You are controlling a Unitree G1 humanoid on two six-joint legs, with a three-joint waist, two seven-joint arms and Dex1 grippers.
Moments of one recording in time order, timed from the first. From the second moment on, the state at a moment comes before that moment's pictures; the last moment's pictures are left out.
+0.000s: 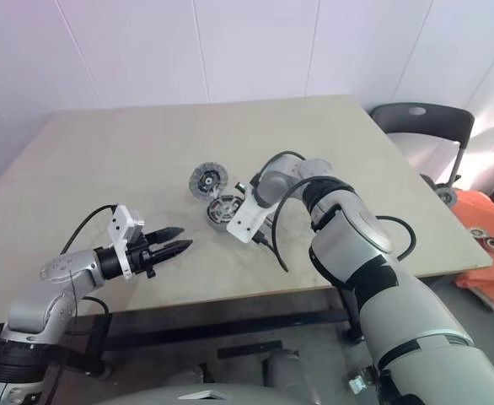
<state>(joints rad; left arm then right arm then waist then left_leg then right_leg) -0.05 0.56 0.05 -0.20 -0.47 0.45 -0.85 -1.31 -0.22 0.73 1.36 -0.81 -0.95 0.78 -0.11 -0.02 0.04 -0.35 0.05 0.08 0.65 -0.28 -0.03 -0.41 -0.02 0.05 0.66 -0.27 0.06</state>
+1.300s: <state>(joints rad) -0.03 0.54 0.02 -0.21 -0.47 0.45 -0.83 -1.30 -0.20 0.67 1.38 -0.76 -0.86 0.85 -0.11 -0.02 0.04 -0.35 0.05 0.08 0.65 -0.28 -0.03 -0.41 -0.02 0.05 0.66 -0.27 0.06</state>
